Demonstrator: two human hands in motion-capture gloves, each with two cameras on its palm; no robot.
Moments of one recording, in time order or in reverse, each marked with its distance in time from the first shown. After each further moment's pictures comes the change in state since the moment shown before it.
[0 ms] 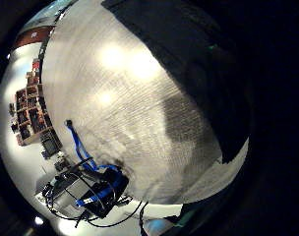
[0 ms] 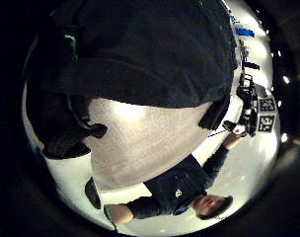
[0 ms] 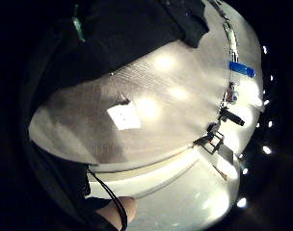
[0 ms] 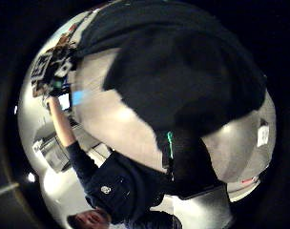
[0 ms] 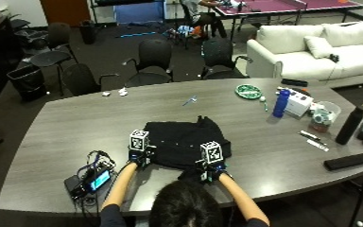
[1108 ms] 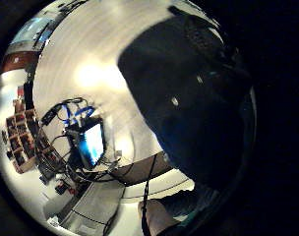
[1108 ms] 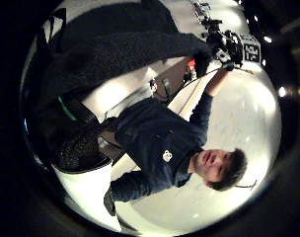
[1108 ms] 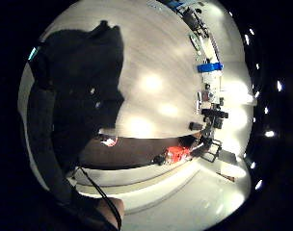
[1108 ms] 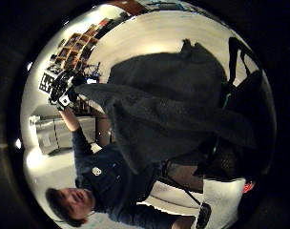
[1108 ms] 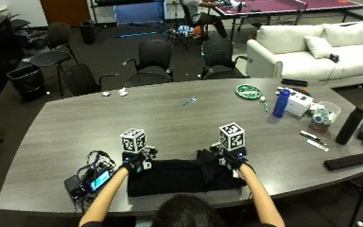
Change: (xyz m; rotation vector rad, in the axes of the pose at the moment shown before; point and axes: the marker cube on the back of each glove) left arm 0.032 0.141 -0.063 0.001 0.174 0.312; right arm 0.070 0.072 -0.087 0.323 0.039 -0.101
